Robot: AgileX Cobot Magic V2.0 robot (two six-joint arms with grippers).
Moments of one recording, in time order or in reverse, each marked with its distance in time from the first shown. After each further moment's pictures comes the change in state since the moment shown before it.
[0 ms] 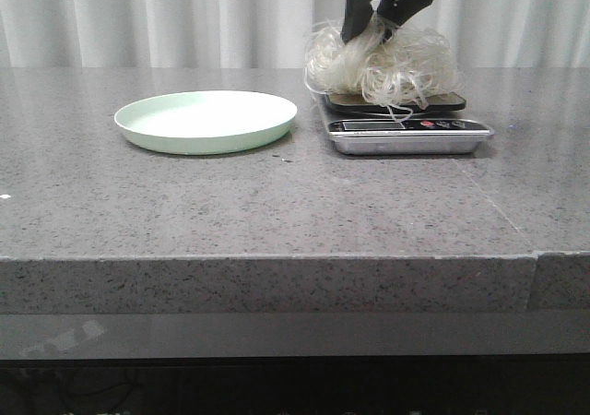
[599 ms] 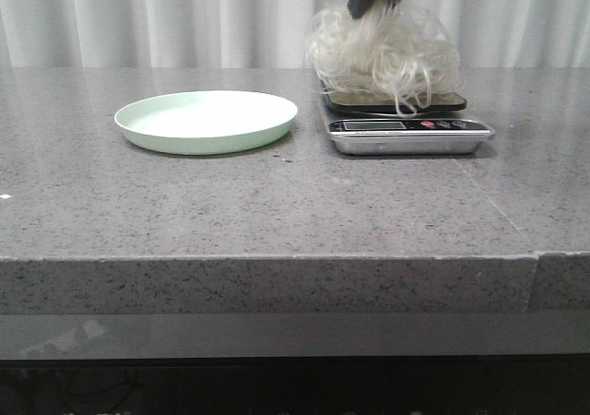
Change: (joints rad) left arm -0.001 0.000 0.000 0.000 0.000 0.000; right arm 0.012 -0.079 -0.002 -0.007 0.011 0.000
